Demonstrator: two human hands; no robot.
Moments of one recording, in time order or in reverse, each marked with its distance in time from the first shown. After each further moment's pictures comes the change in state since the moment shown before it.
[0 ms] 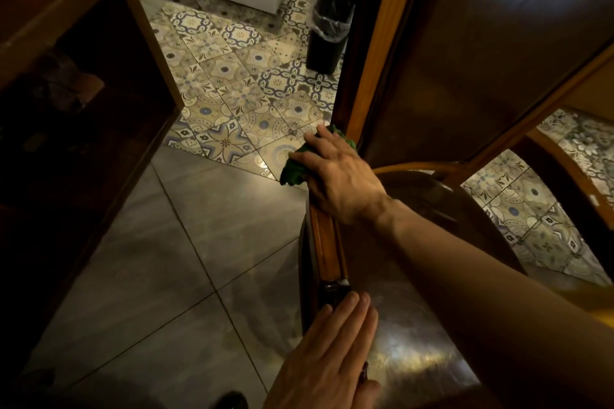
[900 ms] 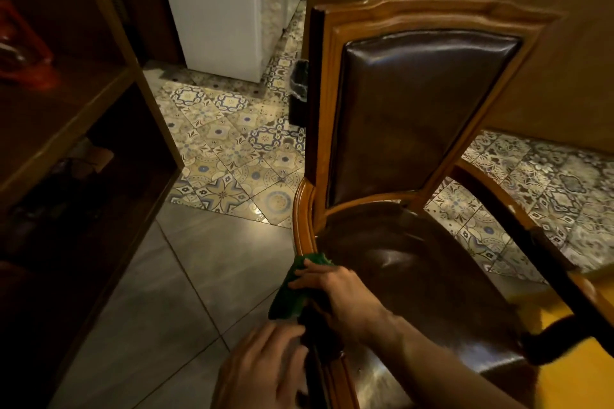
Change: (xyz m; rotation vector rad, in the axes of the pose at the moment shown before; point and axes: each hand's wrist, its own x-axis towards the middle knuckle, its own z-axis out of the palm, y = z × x) left_hand -0.052 -0.011 -0.108 -0.464 0.144 -0.347; right_hand -0.143 -0.074 -0.030 0.371 -0.182 0.075
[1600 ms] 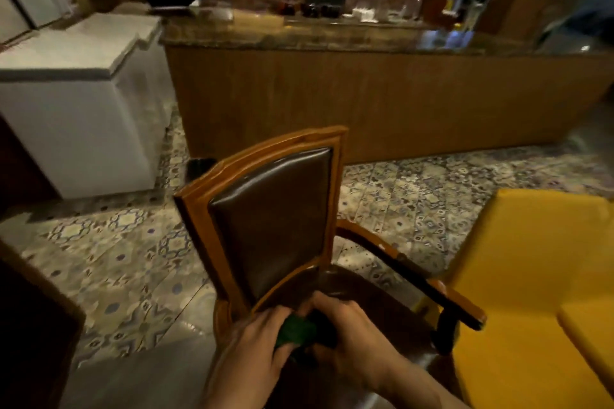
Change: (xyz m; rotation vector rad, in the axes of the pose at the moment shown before) left_hand 0.133 0.146 -0.116 0.157 -0.200 0.429; right_hand -0.118 -0.059 -0.181 0.257 0.436 0.347
